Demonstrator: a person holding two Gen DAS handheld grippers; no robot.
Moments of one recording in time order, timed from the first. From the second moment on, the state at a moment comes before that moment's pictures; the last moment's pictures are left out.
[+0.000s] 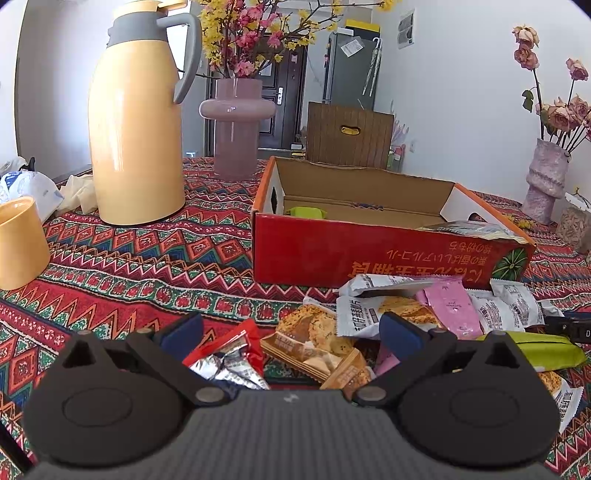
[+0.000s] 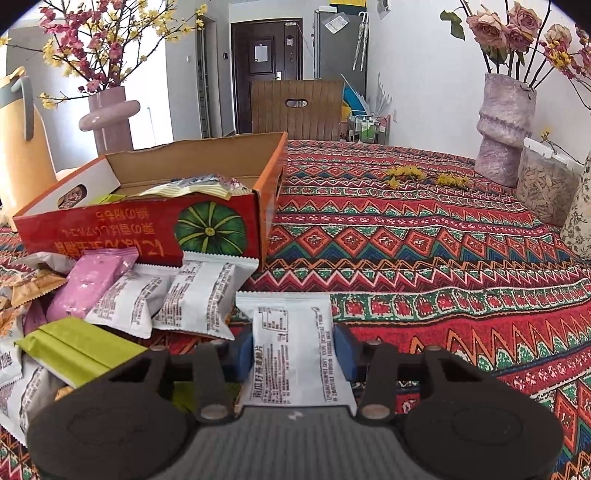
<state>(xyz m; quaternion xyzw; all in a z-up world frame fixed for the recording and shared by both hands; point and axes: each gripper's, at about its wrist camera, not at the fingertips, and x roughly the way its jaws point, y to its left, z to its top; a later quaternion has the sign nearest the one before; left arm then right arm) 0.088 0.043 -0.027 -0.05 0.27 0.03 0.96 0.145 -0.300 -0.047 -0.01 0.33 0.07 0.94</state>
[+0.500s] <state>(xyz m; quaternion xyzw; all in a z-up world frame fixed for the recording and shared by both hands) 0.088 0.043 -0.028 -0.05 0.27 0.03 0.96 0.088 -0.288 -0.034 0.03 0.24 0.03 0.97</state>
